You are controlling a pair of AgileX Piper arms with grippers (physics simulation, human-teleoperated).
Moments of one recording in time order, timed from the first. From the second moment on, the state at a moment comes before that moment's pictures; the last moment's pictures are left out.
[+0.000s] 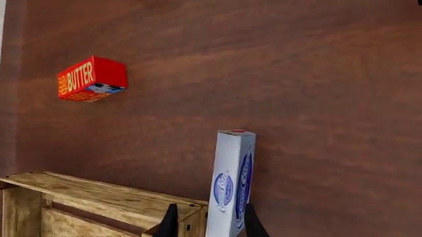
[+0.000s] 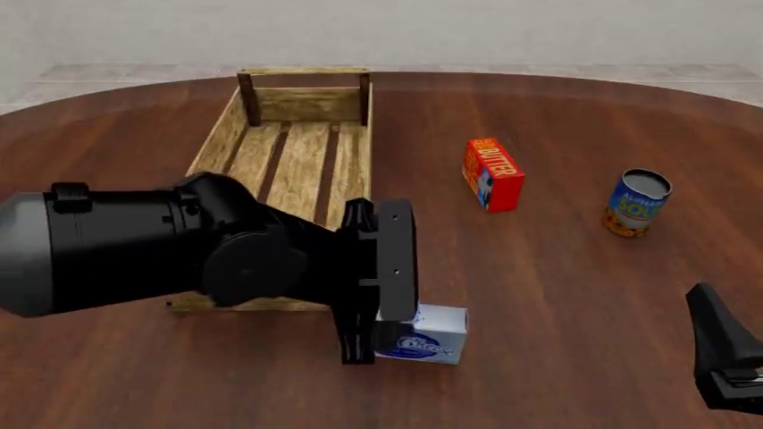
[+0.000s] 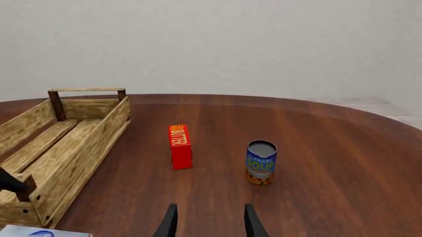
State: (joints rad) left arm -0.92 1.51 -0.98 0.41 0.78; right arm 0.00 0.00 0.00 0.01 0.01
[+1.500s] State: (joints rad) left arm -0.90 1.67 -0.99 0.34 0.79; right arm 0.00 0.00 0.00 0.02 0.02
